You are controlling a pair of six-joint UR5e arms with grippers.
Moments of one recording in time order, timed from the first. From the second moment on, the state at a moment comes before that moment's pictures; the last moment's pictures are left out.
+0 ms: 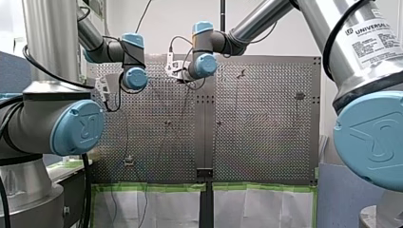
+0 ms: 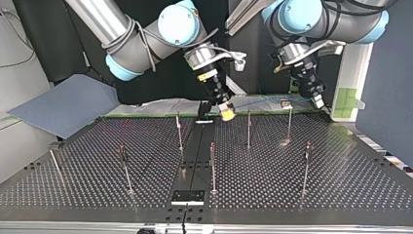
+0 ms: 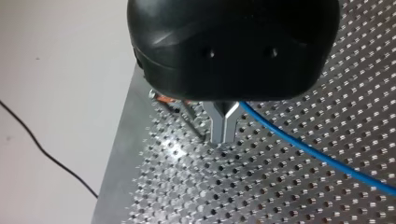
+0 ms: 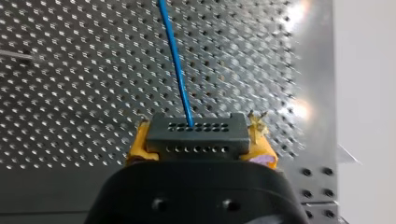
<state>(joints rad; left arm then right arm) -0.15 -1.46 -2.12 -2.56 -2.23 -1.76 2.49 -1.14 1.37 -0.23 1.66 1.64</state>
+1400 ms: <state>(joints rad) 0.01 -1.49 -2.00 -2.62 -1.88 -1.82 2.50 -1.01 1.02 -0.06 1.66 1.72</state>
